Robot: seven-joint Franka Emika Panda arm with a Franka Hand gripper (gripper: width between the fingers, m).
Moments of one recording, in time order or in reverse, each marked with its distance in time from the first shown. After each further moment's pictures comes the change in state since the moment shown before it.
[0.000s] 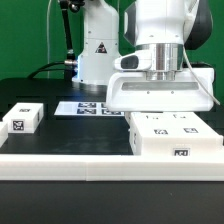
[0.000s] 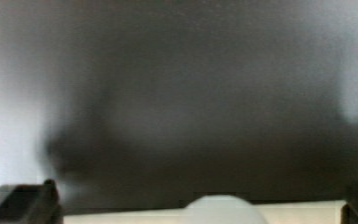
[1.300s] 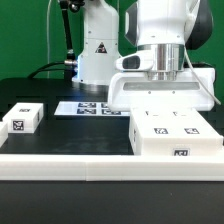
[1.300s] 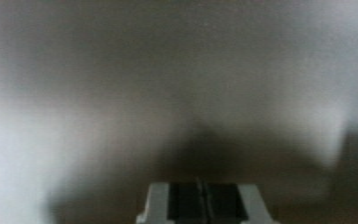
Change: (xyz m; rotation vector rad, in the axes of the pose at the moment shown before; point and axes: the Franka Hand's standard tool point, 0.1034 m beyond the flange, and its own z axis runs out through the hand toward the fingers) arm -0.001 -0.002 -0.010 0.005 -0.002 -0.007
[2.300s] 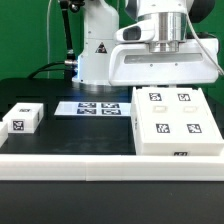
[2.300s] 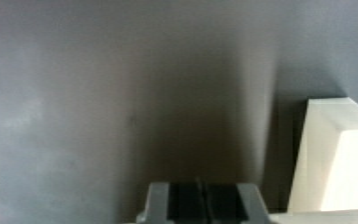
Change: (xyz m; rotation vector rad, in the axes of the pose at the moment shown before) arm 0.007 0.001 -0.038 0.019 -0.015 -0.003
